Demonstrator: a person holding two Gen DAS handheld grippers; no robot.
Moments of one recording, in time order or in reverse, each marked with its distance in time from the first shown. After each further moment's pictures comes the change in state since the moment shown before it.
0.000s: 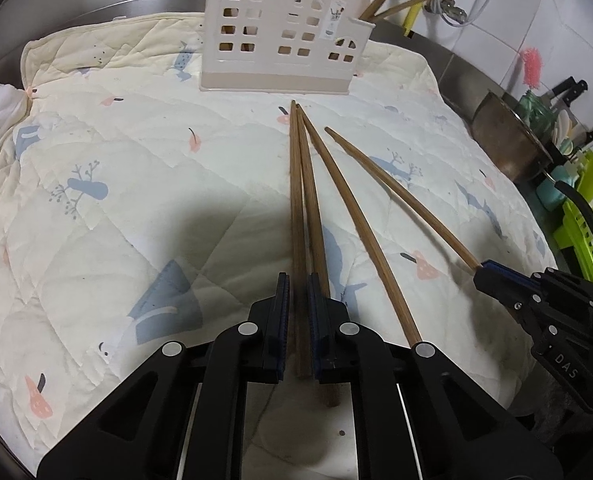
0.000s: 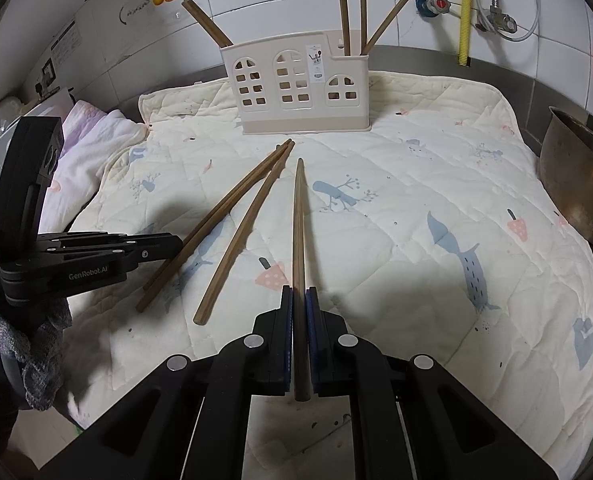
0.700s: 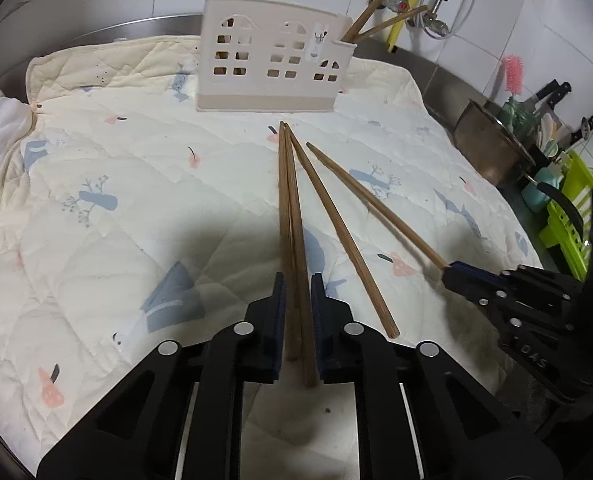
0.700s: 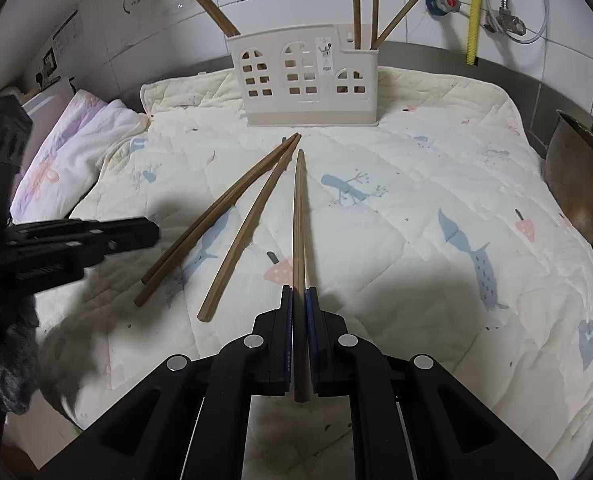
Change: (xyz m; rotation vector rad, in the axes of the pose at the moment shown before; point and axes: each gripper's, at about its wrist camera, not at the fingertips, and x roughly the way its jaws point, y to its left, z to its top) left arm -0.024 -0.005 -0.004 0.020 -0.060 -0.021; right arm 0.005 0.006 0.000 -0.015 0.011 -0.006
